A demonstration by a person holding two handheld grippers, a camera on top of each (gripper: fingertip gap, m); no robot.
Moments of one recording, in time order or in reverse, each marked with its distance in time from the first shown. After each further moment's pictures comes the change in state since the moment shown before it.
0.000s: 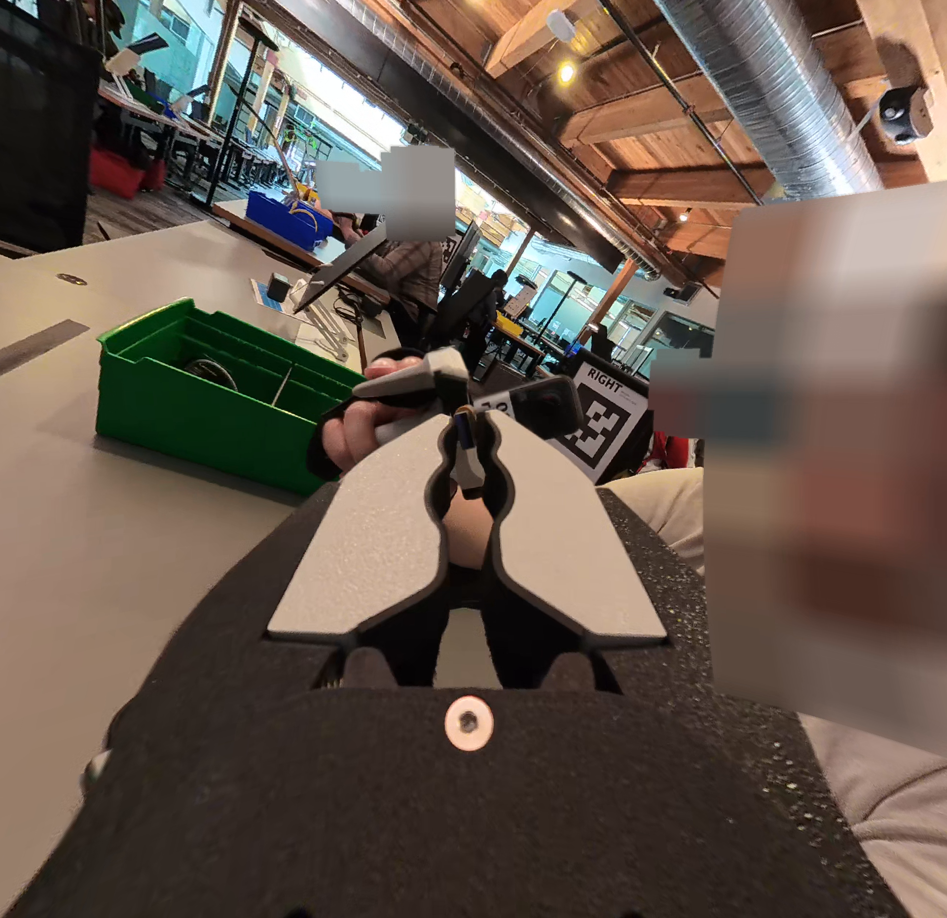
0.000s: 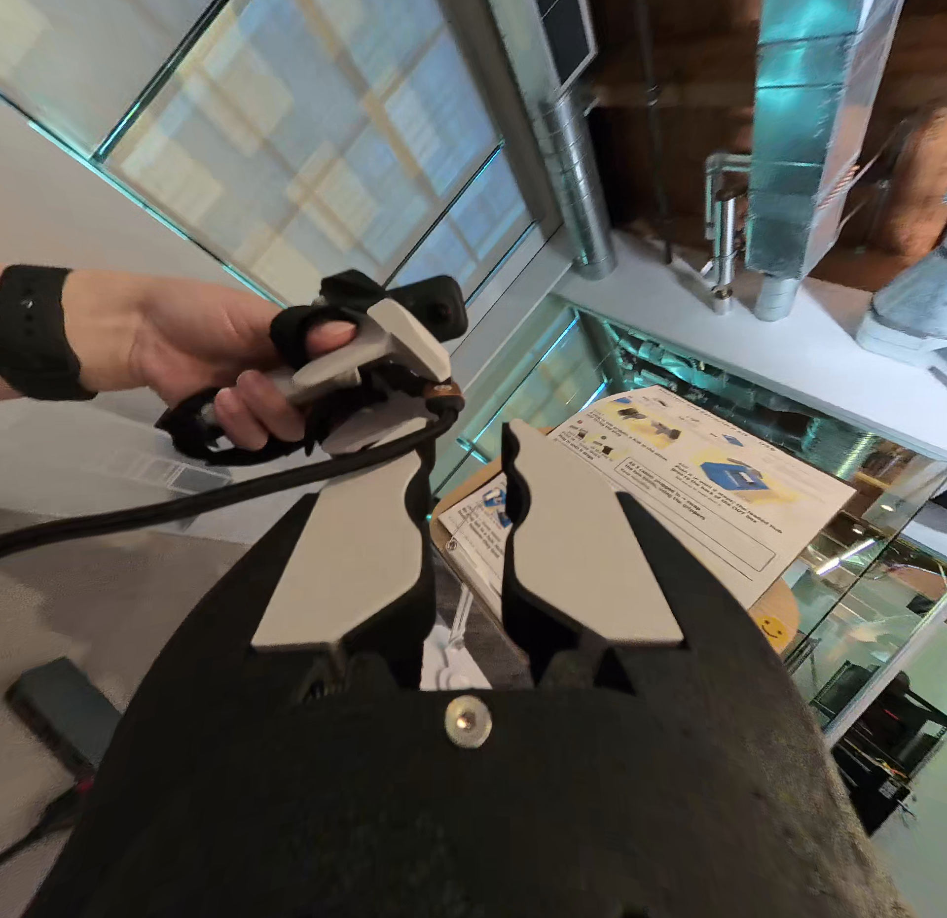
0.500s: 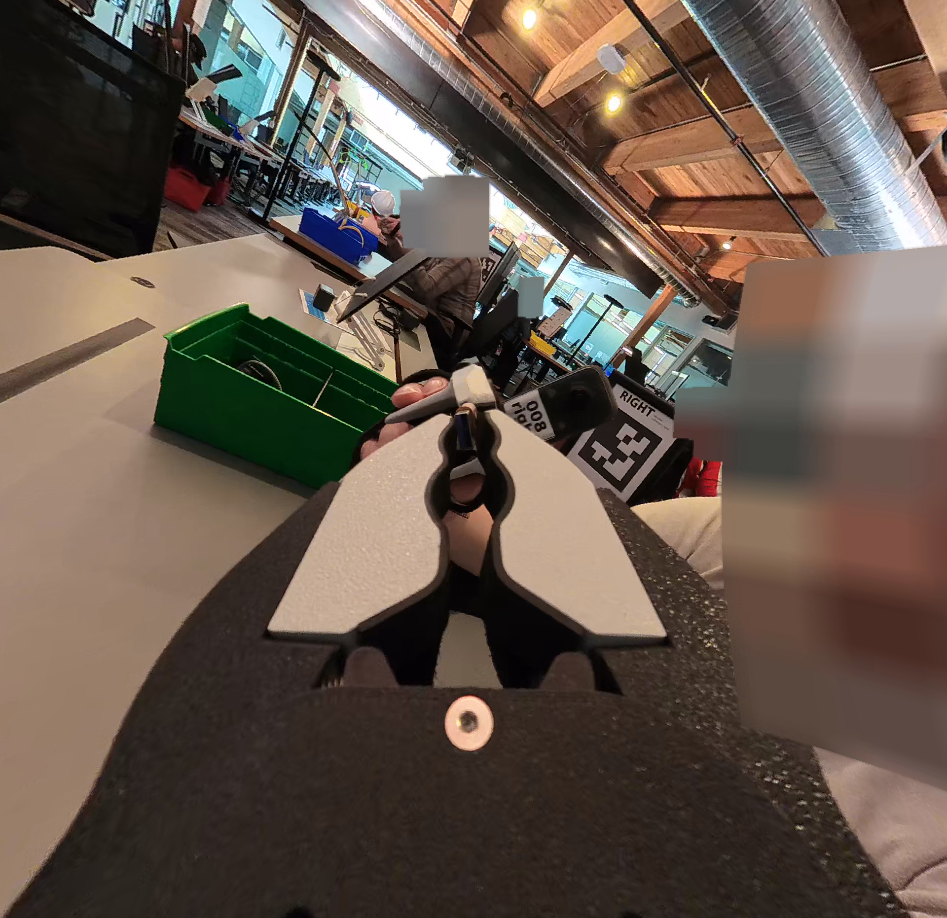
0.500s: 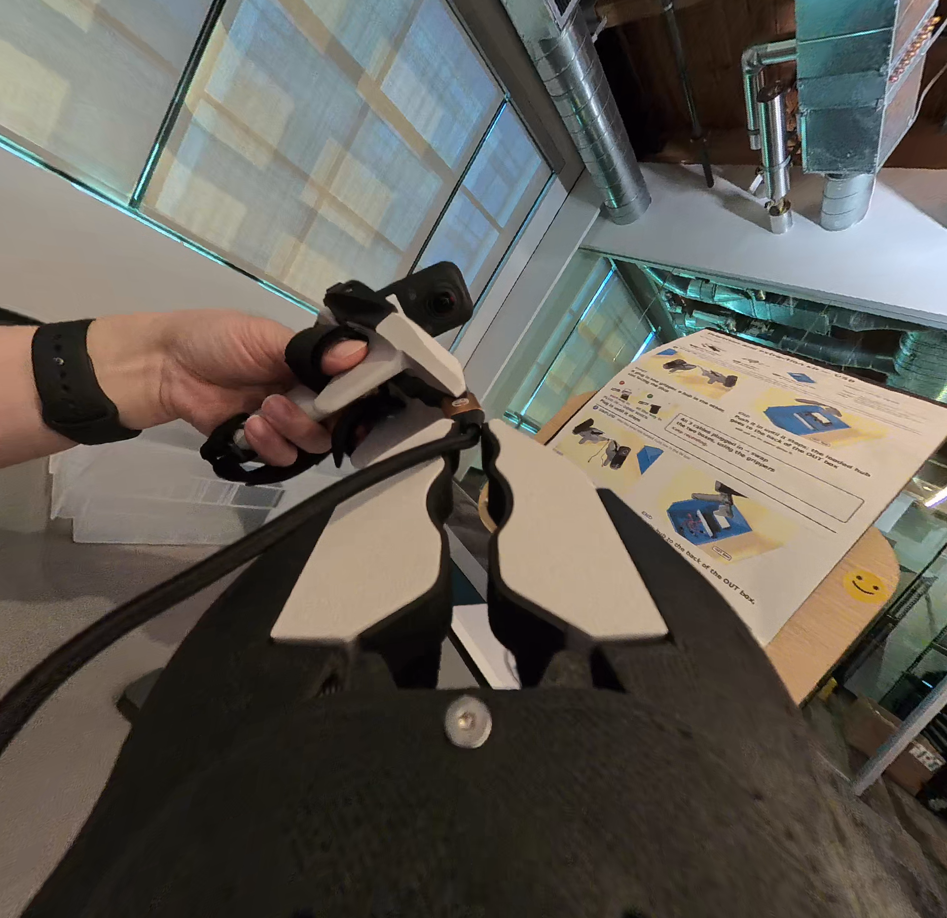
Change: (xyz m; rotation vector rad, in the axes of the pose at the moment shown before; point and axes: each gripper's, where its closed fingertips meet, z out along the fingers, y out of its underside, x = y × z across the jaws) left arm -0.013 -0.006 -0.008 0.040 -0.091 -0.020; right arm -0.003 0.006 0.007 -0.056 -0.029 0.188
